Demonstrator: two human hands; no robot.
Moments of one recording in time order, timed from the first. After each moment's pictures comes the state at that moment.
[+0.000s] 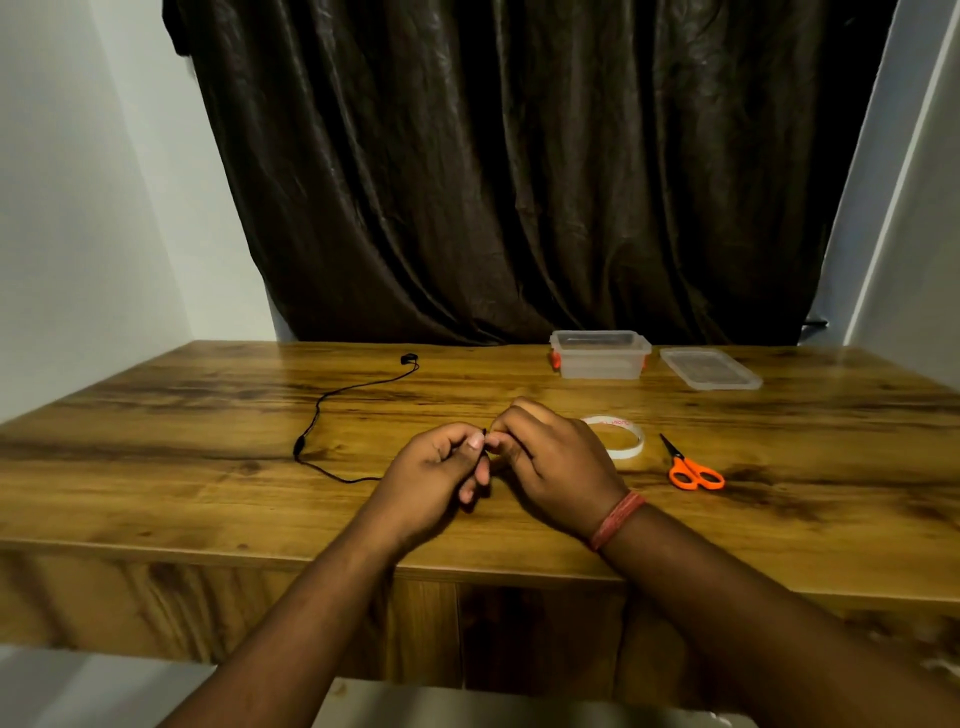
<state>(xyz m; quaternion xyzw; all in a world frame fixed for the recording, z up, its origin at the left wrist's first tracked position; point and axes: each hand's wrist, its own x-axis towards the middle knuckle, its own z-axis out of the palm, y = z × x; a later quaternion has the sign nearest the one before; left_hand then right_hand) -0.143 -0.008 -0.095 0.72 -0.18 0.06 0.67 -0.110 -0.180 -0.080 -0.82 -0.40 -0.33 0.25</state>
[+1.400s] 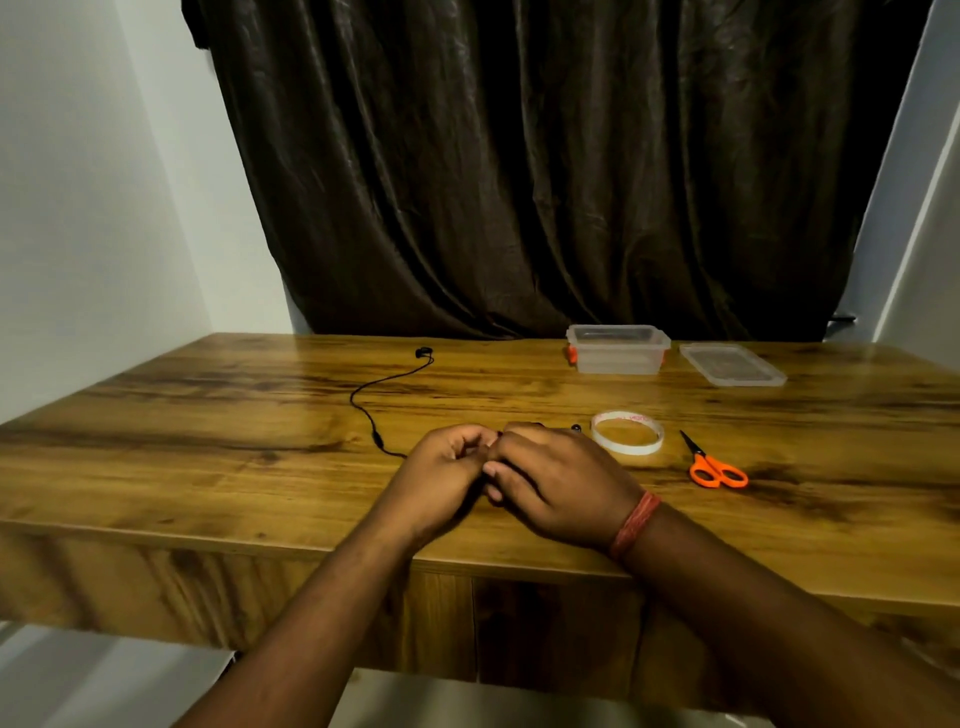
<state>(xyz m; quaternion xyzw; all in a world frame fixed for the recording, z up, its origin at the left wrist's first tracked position) -0.142 -0.007 -0.096 0.71 -0.14 0.06 0.69 -0.120 -0.178 -0.083 -0.79 -0.50 -0.29 0.18</state>
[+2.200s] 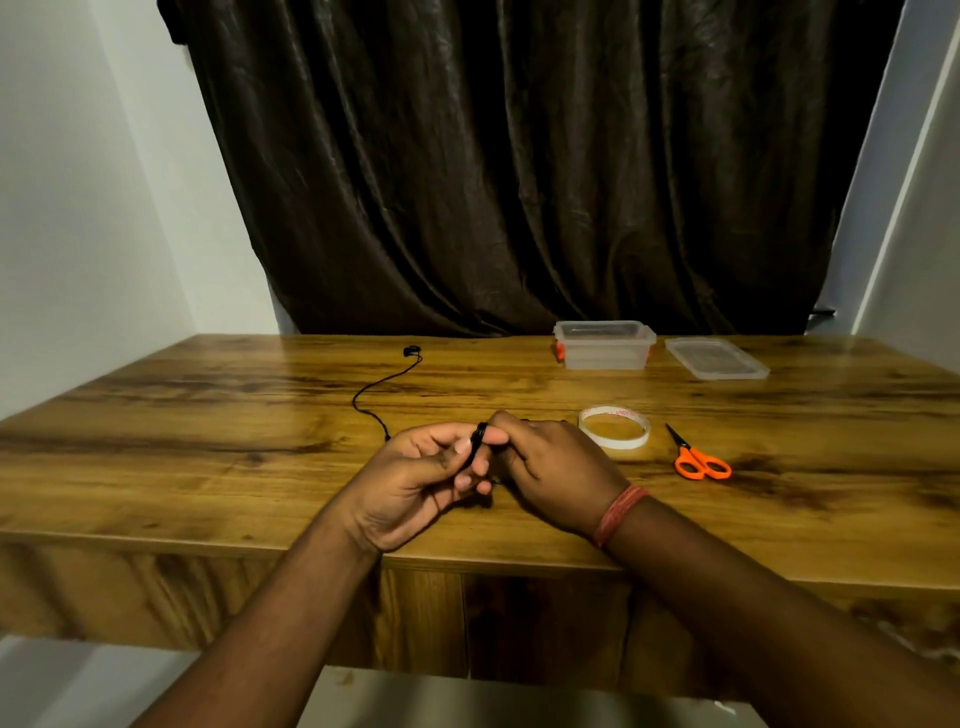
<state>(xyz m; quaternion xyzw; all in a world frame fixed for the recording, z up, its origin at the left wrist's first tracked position) -0.153 0.013 -0.091 0.54 -0.26 -0.10 0.79 -0.116 -0.179 -0.084 -0.84 -0.43 -0.24 0.23</state>
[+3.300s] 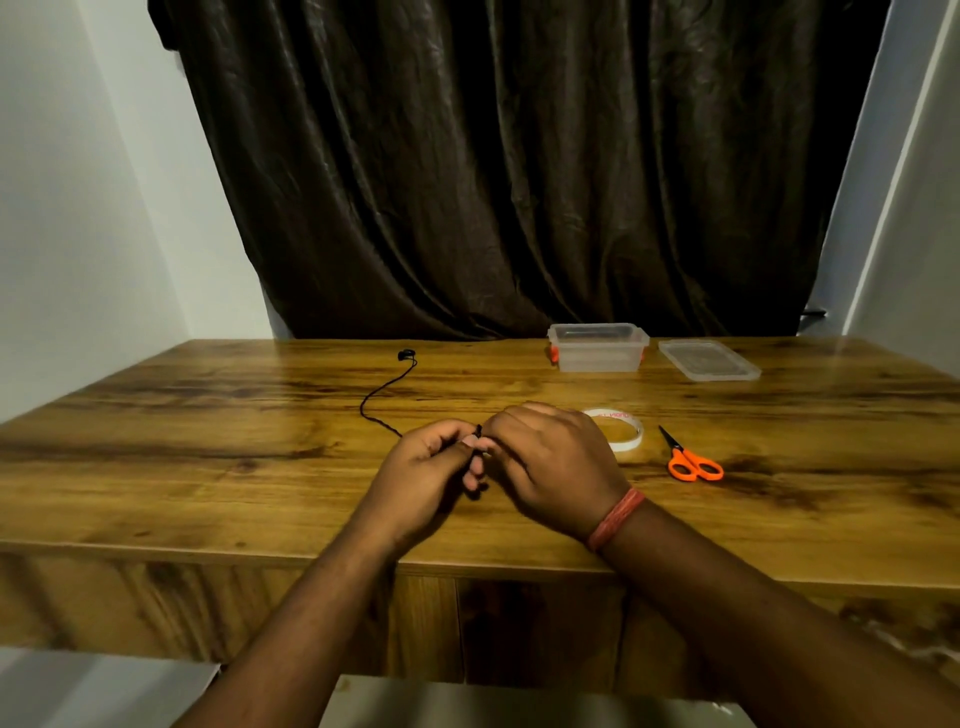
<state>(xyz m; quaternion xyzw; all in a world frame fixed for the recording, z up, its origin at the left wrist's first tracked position) -0.145 -0.009 -0.098 0.66 -0.15 0.07 0.74 -0.121 -0.181 -0.076 -0.80 -0.42 -0.39 0.15</state>
